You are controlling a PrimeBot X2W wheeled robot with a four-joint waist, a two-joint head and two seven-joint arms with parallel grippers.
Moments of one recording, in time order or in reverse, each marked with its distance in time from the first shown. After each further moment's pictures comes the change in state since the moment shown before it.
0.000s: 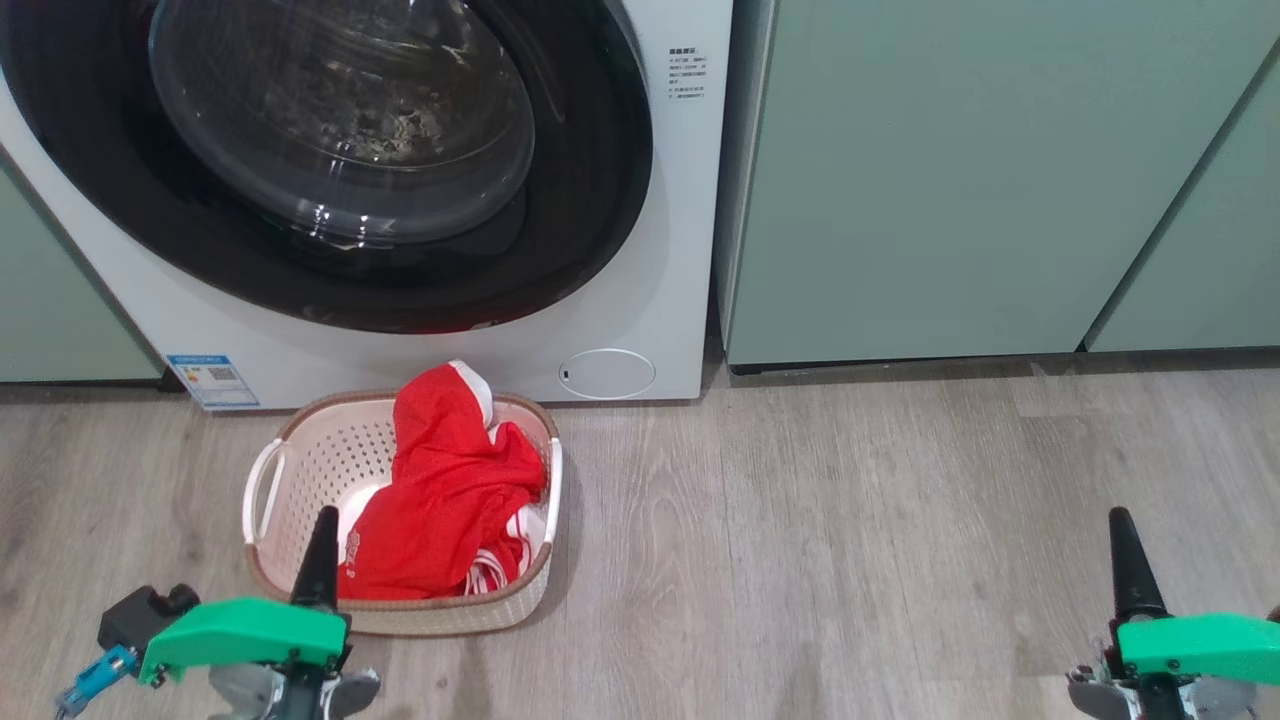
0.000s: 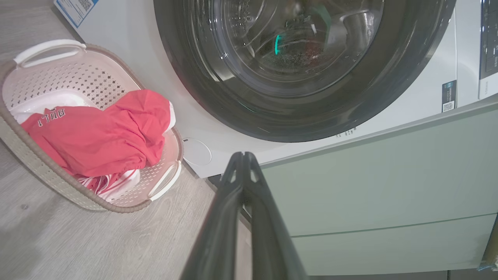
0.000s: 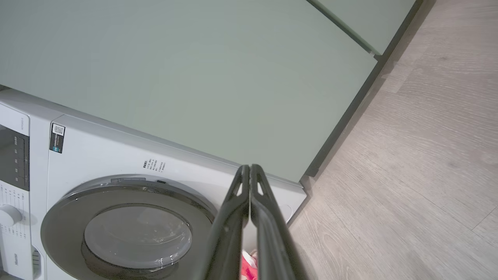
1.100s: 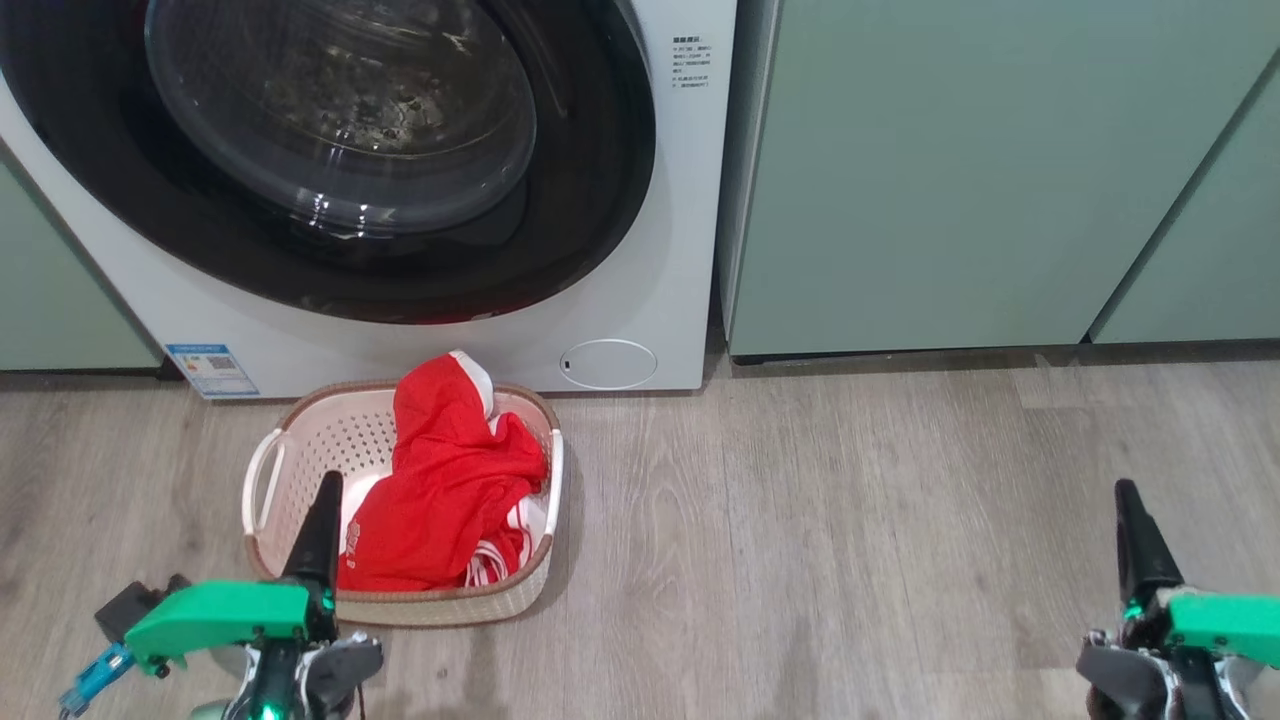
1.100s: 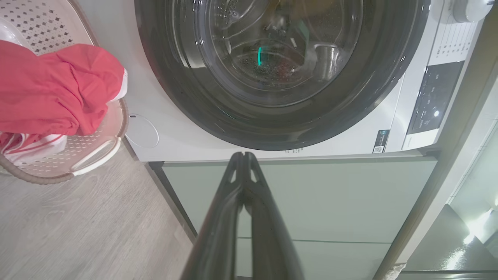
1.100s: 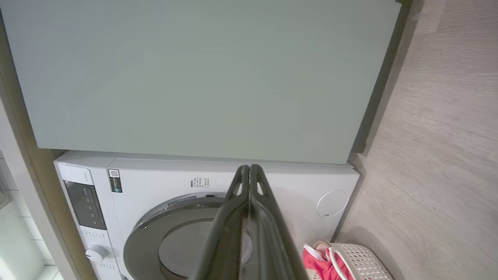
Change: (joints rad) left arm 0.000 -0.009 0.011 -0.092 -0.323 0.000 0.091; right arm -0.027 0.000 -0.023 -0.025 0.326 0.000 0.089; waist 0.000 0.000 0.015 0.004
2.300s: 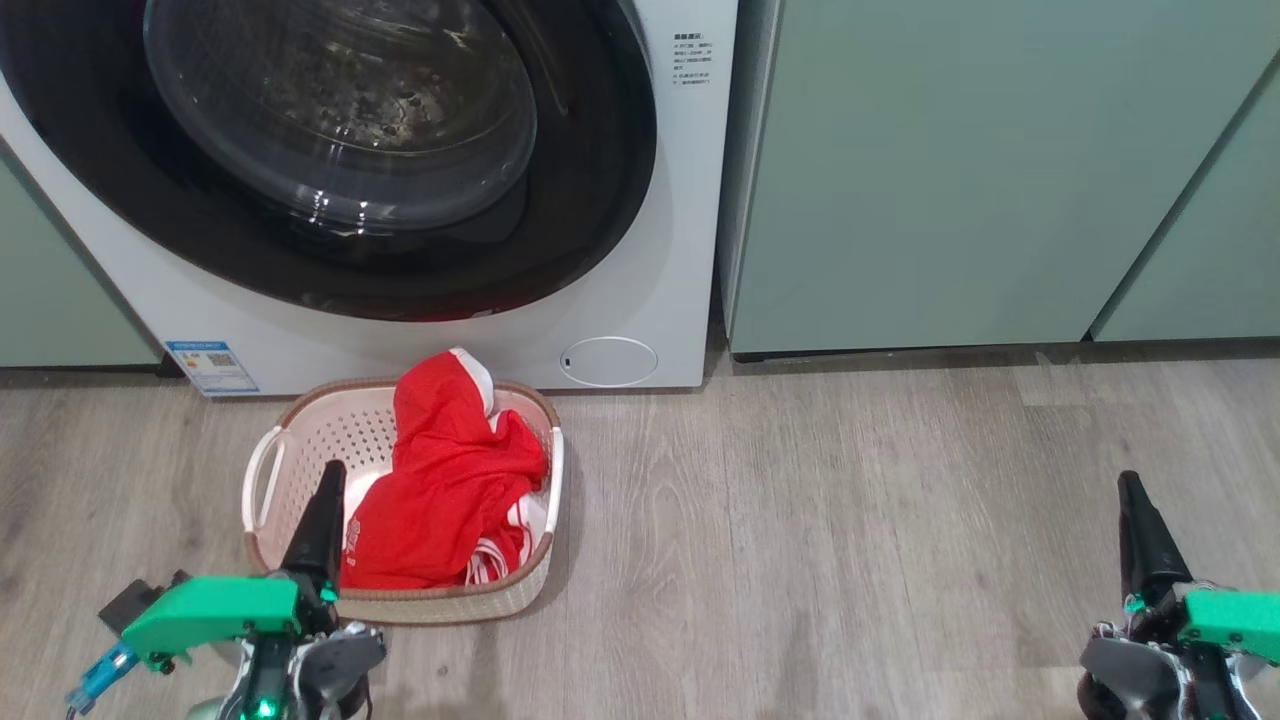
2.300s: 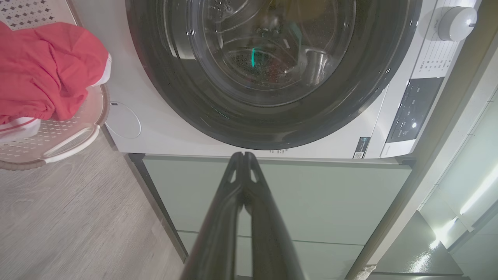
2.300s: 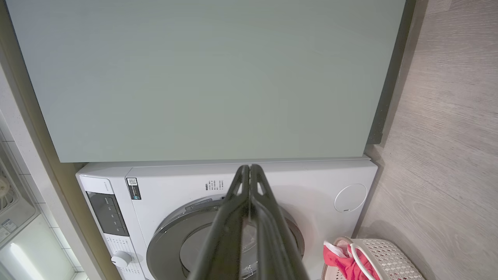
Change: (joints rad) left arm 0.000 -0.005 0.004 -0.031 -0.110 0.000 0.028; right arm -0.011 0.000 -0.011 -0.009 0.110 0.000 0.030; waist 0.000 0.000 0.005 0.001
